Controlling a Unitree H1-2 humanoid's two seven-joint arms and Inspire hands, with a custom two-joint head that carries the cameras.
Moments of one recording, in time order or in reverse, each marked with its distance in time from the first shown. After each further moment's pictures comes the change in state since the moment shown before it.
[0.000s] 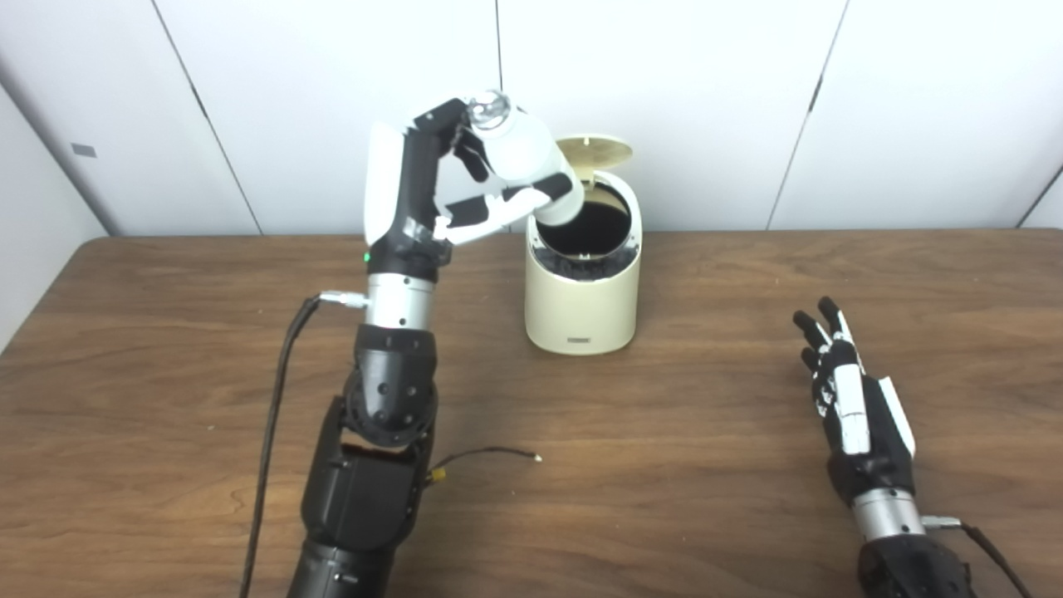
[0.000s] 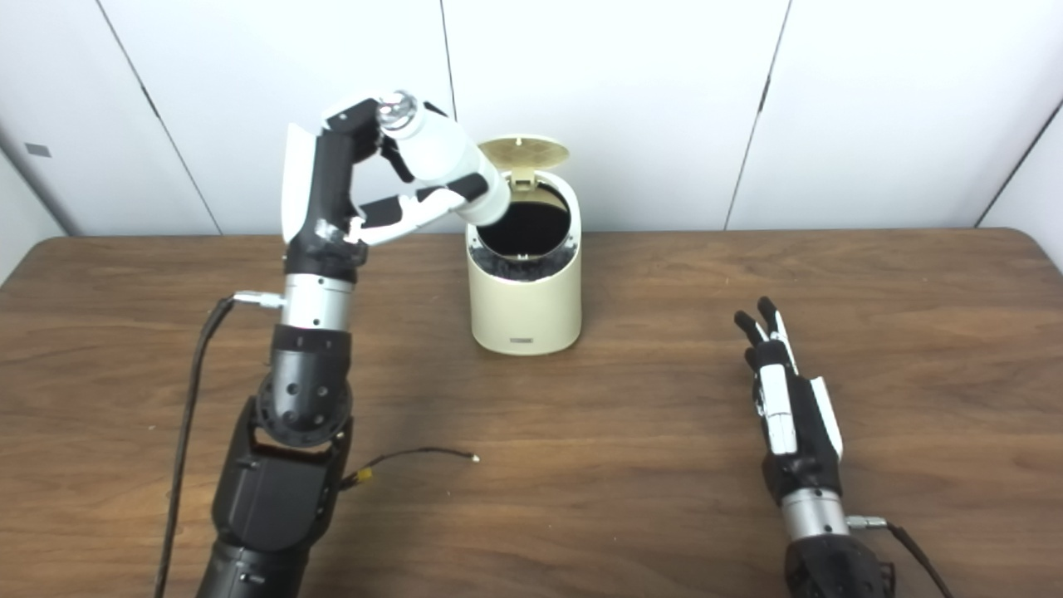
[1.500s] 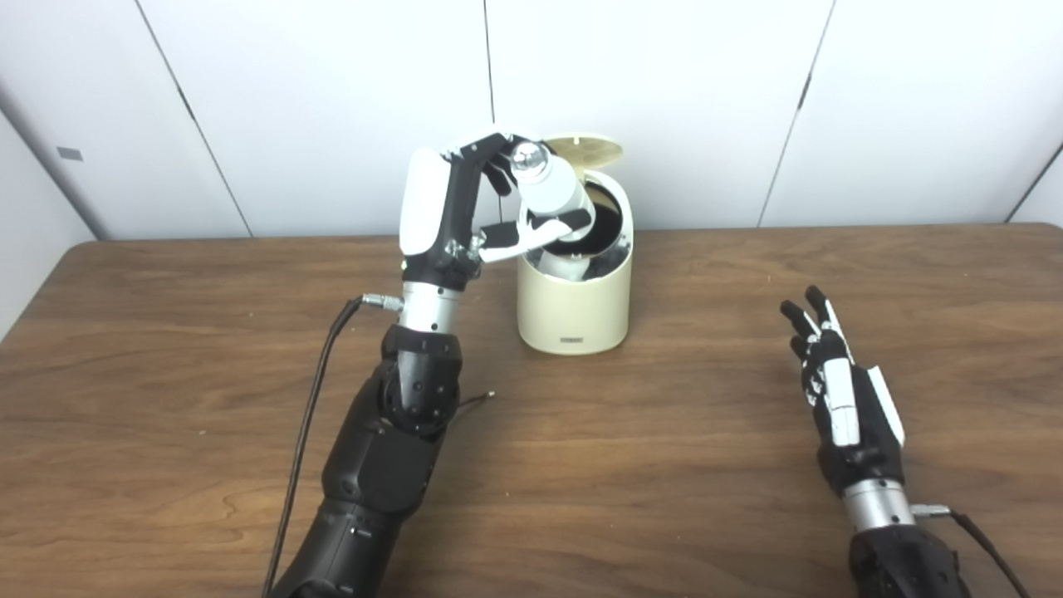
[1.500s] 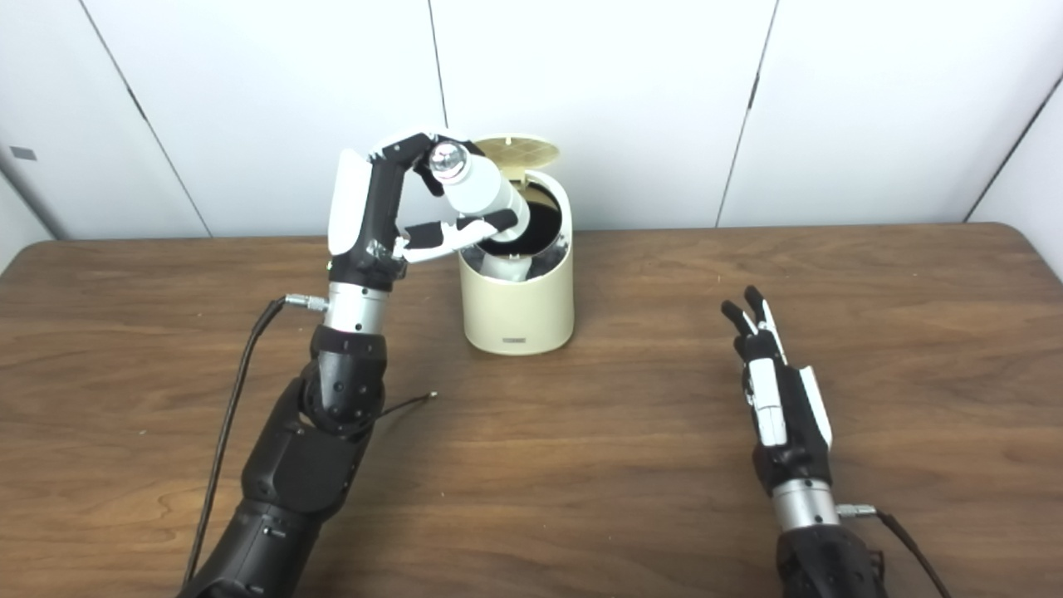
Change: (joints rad) left arm -0.082 0.035 -0.050 0.343 0.134 -0.297 0.171; right arm -0.009 -0.004 0.007 0.010 0.005 -0.033 0.005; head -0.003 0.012
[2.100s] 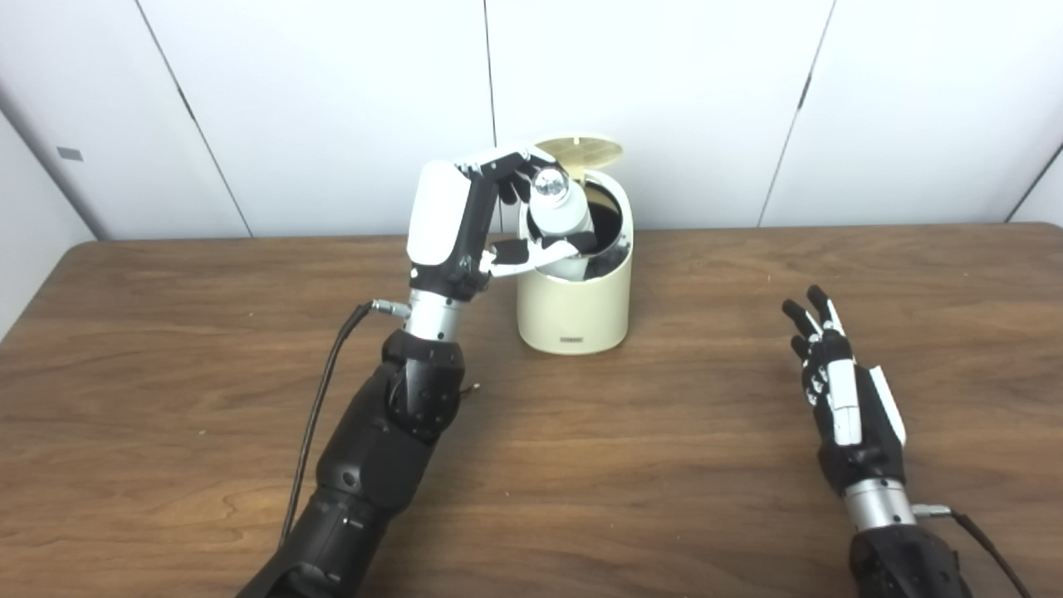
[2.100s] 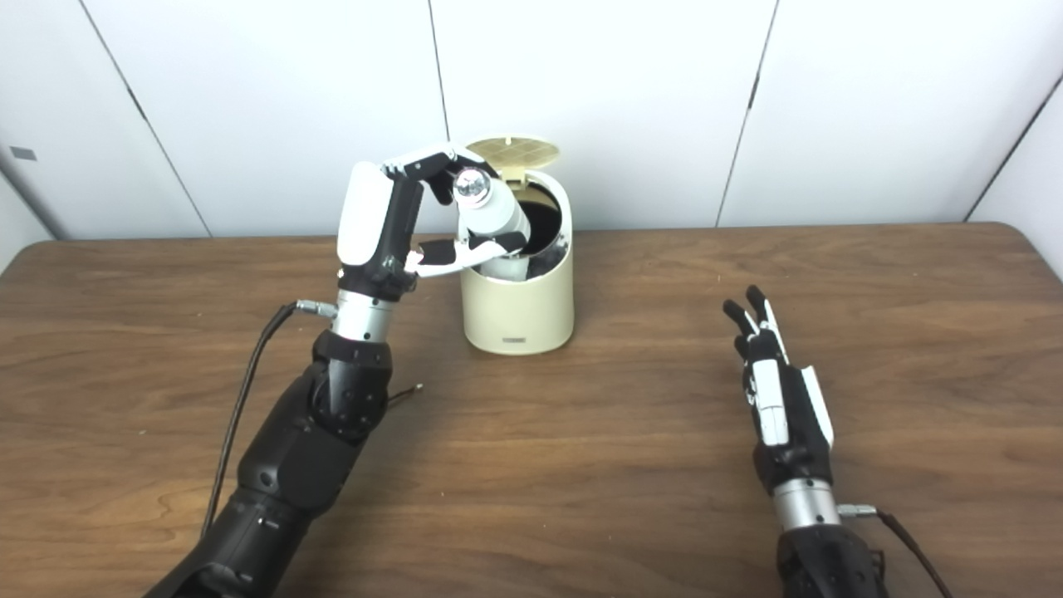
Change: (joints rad) left arm -0.027 0.056 -0.091 0.099 0.079 -0.036 0.140; right arm 0.000 0.000 -0.003 0.000 0.019 0.001 0.002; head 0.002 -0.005
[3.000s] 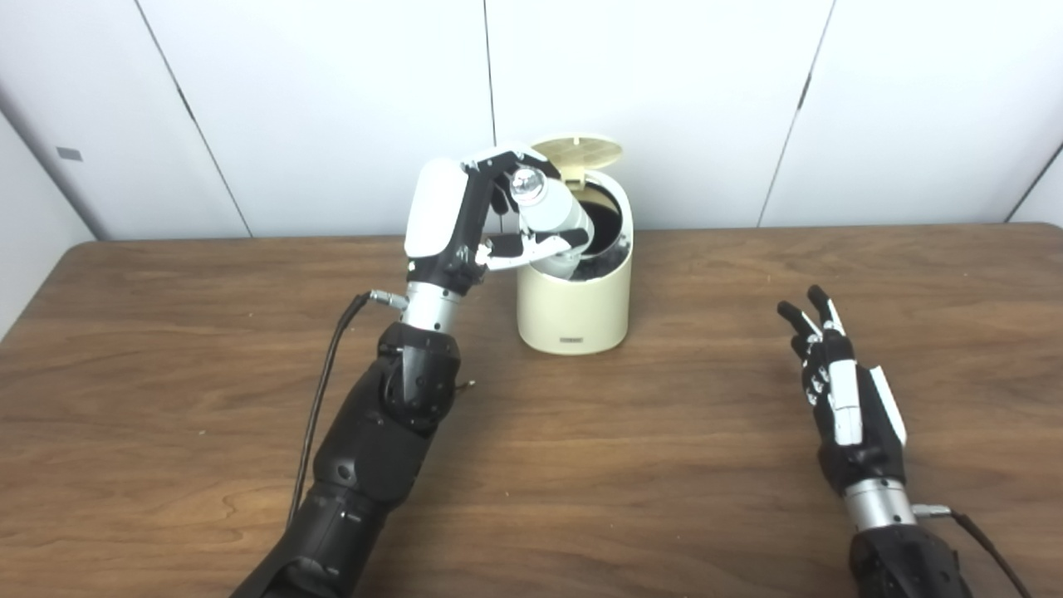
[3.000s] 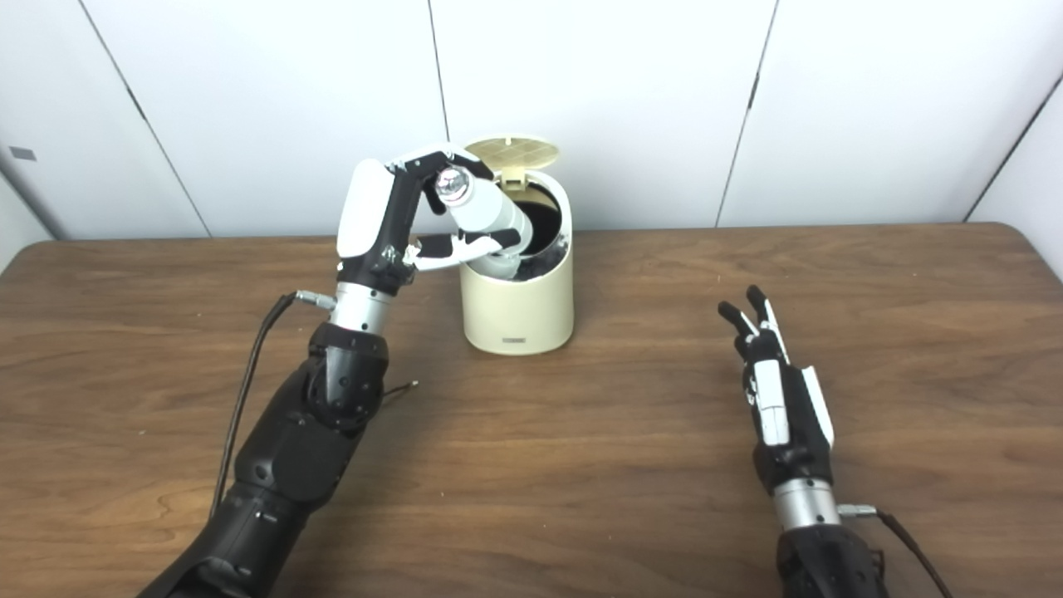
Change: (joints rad) left arm -0.007 -0.003 0.023 -0.015 -0.051 0.097 -0.119; right arm 0.000 0.000 -0.001 0.000 0.003 -0.001 0.000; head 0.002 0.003
